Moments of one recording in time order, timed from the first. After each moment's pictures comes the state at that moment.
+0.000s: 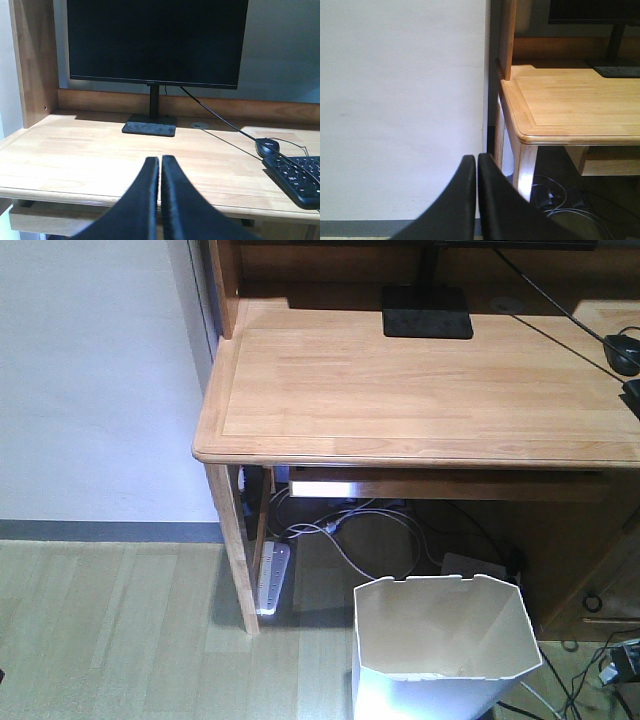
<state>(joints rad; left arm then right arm) -0.02 -0.02 0.03 -0.01 0.24 -0.05 0.03 -0.01 0.03 -0.09 0.05 0.04</state>
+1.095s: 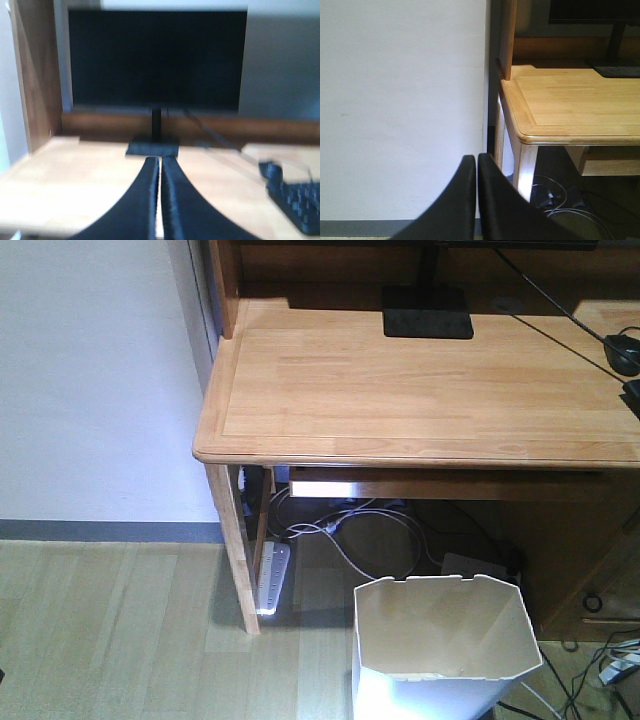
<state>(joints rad) -0.02 -0.02 0.03 -0.01 0.24 -0.05 0.03 0.22 -0.20 -0.05 0.05 0.04</state>
